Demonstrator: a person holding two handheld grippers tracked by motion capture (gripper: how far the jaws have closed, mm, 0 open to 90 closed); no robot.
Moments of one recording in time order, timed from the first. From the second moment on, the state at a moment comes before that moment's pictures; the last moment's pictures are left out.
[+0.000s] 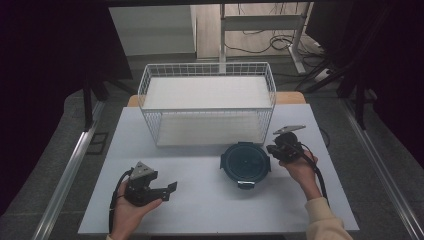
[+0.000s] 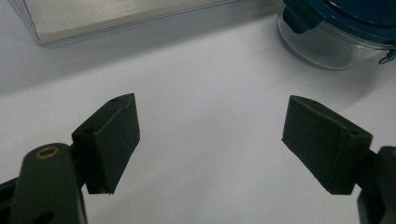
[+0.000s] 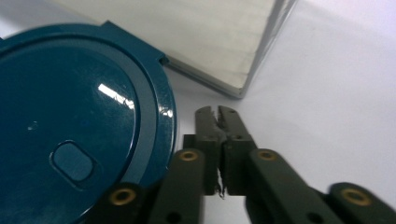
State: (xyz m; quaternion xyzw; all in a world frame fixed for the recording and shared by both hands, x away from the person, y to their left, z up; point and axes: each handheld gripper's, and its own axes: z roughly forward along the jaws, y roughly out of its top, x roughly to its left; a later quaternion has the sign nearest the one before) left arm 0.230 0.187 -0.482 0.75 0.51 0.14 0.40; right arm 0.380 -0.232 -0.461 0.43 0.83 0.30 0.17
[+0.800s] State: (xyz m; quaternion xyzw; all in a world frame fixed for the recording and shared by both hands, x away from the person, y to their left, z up) left arm 0.232 0.193 -0.485 0.75 0.51 0.14 0.40; right arm 0.378 -0.208 -0.472 0.38 0.86 0.28 0.18
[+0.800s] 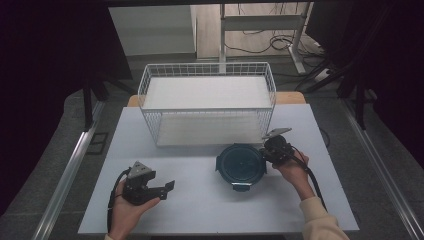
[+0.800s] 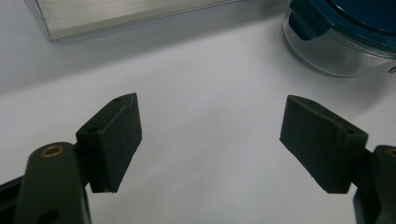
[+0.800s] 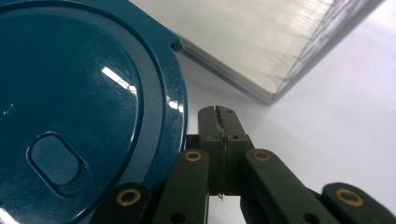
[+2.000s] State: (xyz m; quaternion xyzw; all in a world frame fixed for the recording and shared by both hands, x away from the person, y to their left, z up) left arm 0.234 0.195 -0.482 0.75 0.51 0.14 0.40; right arm 0.356 -0.155 -0.479 0.33 0.89 0.31 0.13
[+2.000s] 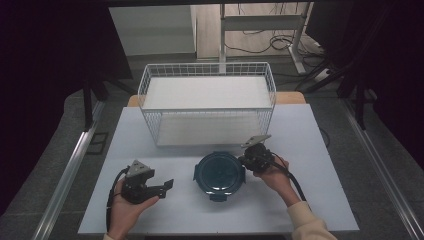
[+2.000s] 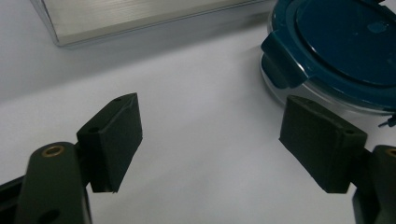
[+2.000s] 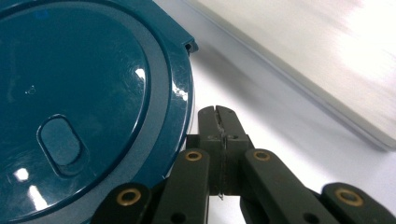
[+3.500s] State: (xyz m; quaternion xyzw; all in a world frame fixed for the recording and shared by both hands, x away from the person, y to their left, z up) left arm 0.228 0.204 -0.476 0.72 0.53 0.14 0.43; right arm 0.296 -0.241 -0.462 0.42 0.78 0.46 0.11
